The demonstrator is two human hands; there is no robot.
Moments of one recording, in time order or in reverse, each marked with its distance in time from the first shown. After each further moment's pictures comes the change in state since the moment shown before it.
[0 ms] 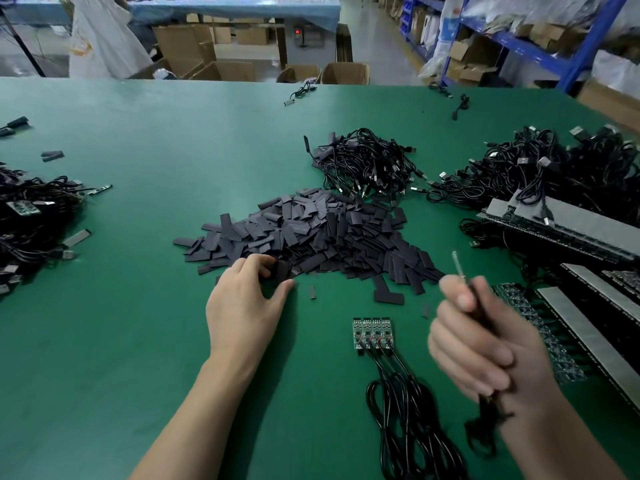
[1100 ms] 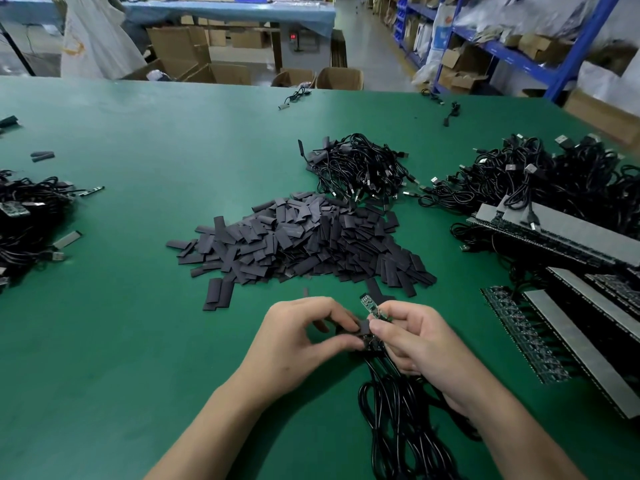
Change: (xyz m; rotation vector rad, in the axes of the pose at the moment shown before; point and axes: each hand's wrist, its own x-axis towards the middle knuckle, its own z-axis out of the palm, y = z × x) left_hand -0.035 0.033 0.000 -0.613 -0.429 0.482; right_hand -0.002 0.025 -0.020 -1.011 0.570 0.271
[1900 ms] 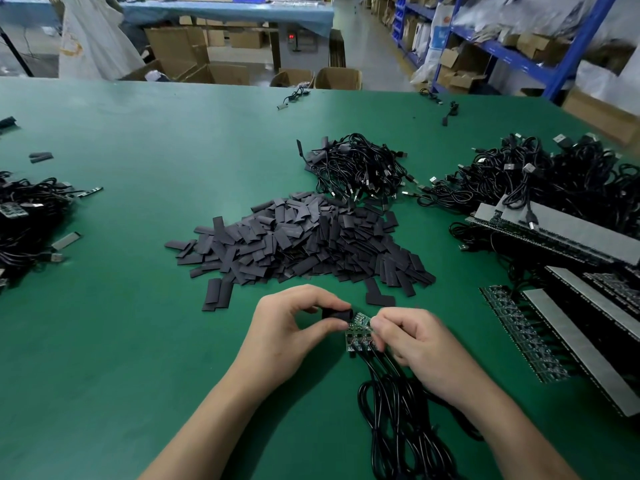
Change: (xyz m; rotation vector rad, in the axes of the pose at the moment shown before) left_hand 0.004 -0.003 -0.006 0.009 0.108 -0.089; right_hand 0.000 0.003 -0.004 -0.462 0.066 -0.118
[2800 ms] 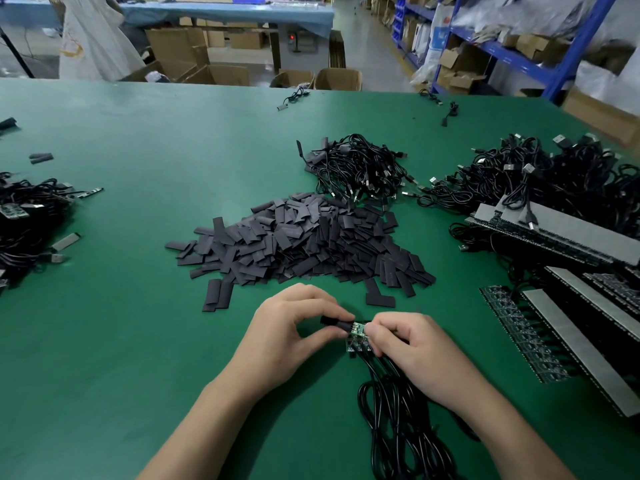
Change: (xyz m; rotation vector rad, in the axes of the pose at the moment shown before) left_hand 0.000 -0.003 -0.006 0.107 -0.123 0.098; right_hand -0.002 -0.001 0.002 -0.141 0.000 0.004
